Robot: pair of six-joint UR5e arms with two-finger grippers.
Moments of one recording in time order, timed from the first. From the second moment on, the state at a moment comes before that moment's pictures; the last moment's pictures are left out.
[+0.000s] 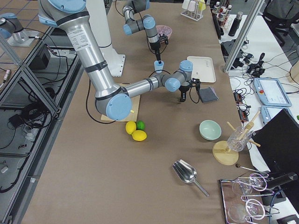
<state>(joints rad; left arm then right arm) -0.39 -2.47 -1.57 -1.61 -1.57 -1.44 0.89 -1.11 1.39 -1.20 2.09 0.93</state>
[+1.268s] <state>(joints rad) -0.39 -2.46 -1.60 -1.60 -1.57 -1.44 0.91 -1.11 1.37 -1.19 2.18 0.93</state>
